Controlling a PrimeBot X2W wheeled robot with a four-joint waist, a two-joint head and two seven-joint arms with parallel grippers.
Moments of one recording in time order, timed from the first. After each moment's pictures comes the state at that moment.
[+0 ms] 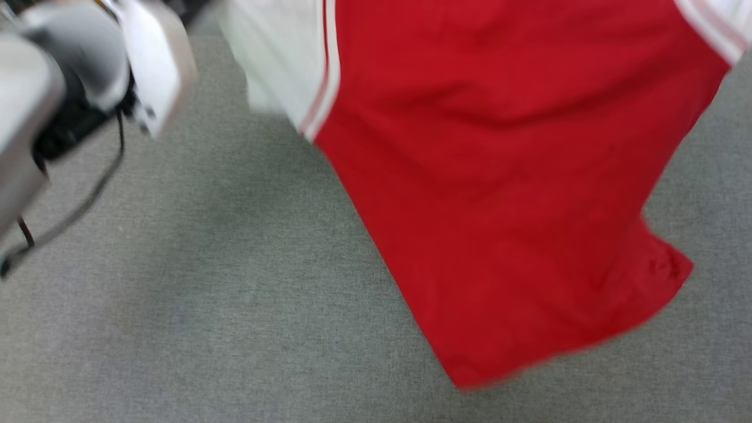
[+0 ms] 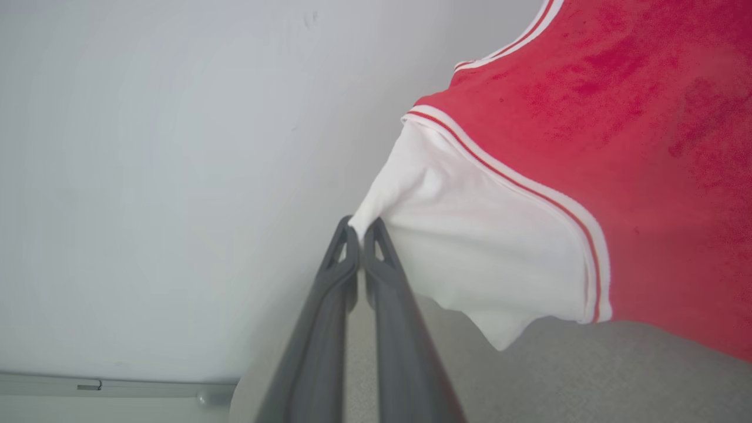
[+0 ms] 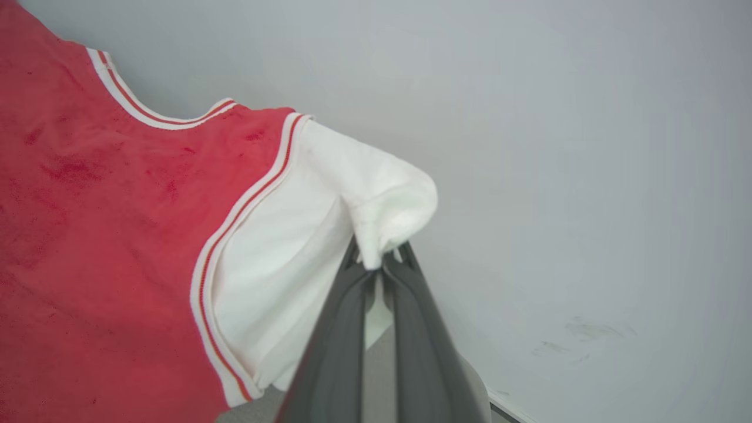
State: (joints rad) left arm -1.32 0.81 -1.08 0.23 -0.81 -0.12 0.32; right arm -1.26 -0.88 0.74 0.24 0.69 0.13 0.52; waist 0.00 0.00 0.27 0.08
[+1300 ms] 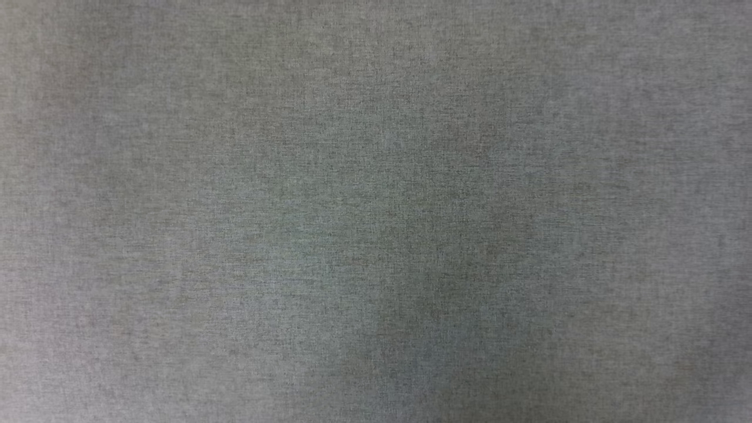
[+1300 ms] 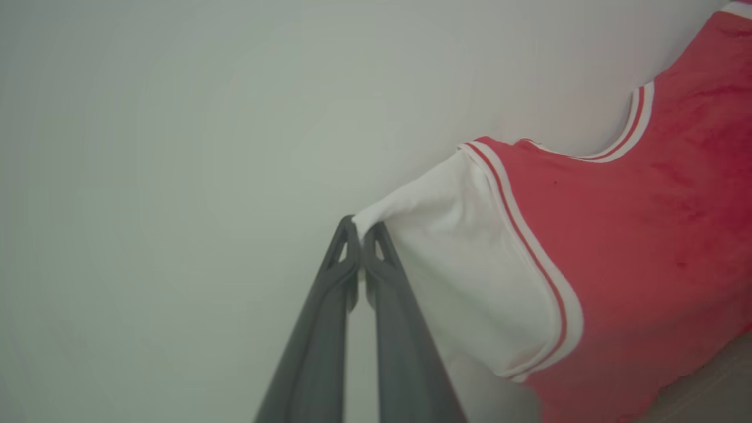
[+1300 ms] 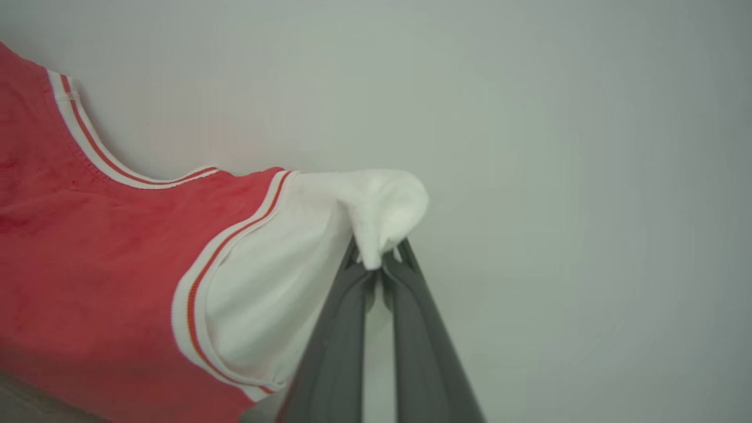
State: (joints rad) left arm -1.95 0.55 -0.91 0.87 -0.64 -0.11 -0.09; right arm -1.95 -0.46 0.60 0.97 0.32 0.13 0.05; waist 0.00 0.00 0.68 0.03
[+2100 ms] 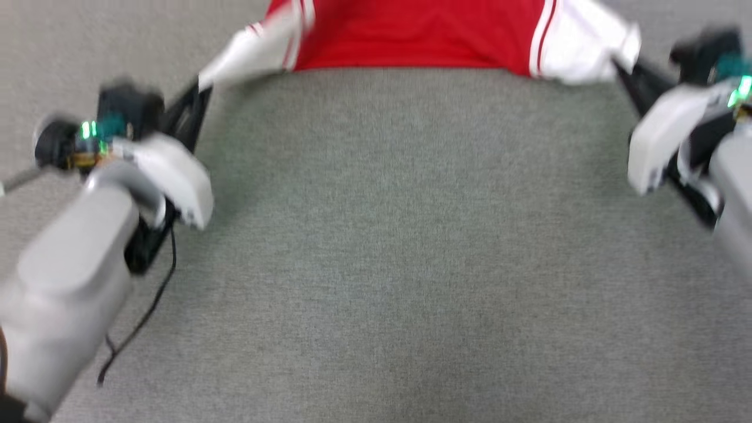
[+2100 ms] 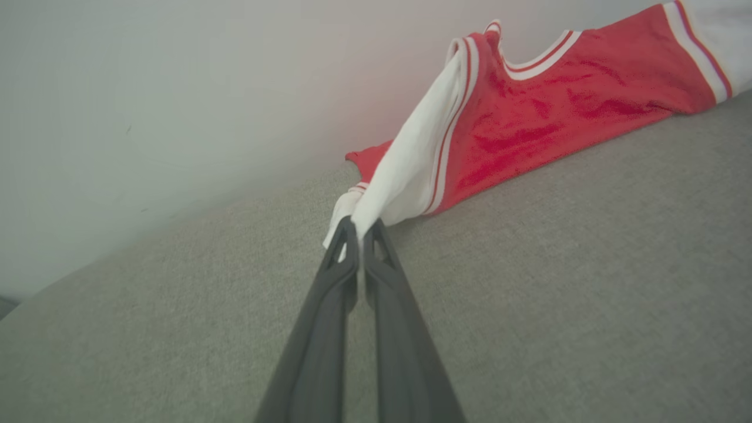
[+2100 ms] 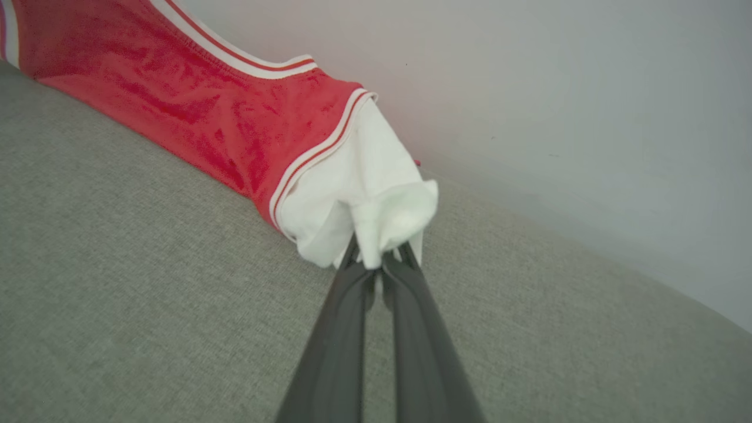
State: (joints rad) left arm -1.00 0.57 -0.92 0.68 -0.79 -0.02 -0.26; right arm -1.11 -0.46 0.87 0.93 0.64 0.13 -0.19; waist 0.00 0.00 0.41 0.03
